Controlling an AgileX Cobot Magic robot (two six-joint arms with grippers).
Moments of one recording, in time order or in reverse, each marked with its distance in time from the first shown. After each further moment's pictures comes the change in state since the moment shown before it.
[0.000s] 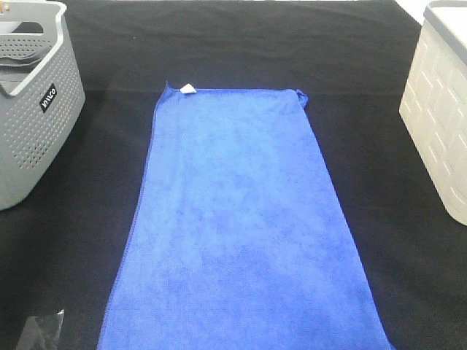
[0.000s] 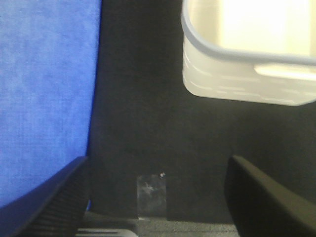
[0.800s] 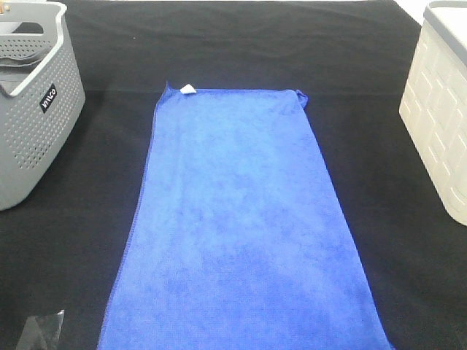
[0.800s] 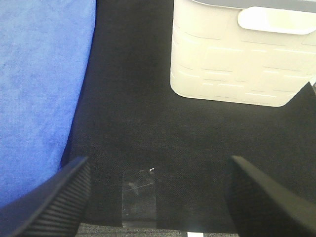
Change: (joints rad) left arm 0.000 -0.839 0.632 0.116 -0.274 -0.040; right arm 0.000 -0.783 0.449 -0.039 -0.040 -0.020
